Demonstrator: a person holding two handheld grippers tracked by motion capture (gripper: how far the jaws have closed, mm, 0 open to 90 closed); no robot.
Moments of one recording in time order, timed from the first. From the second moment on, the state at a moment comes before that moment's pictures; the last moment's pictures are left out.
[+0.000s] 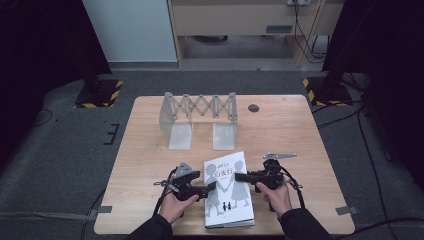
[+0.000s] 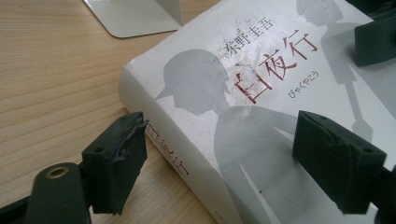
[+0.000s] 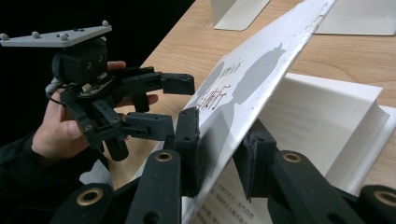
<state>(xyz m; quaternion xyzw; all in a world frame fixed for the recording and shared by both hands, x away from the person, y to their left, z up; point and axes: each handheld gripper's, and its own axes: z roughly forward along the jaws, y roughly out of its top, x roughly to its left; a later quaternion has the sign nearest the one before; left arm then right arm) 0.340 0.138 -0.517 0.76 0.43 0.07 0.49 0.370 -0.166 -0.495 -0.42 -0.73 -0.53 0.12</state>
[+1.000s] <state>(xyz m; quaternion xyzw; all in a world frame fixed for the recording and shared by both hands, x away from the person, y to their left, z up) 0.342 0.132 -0.523 0.74 0.40 -0.01 0.53 0.363 -0.175 -0.472 -0.37 -0.72 -0.58 0.08</state>
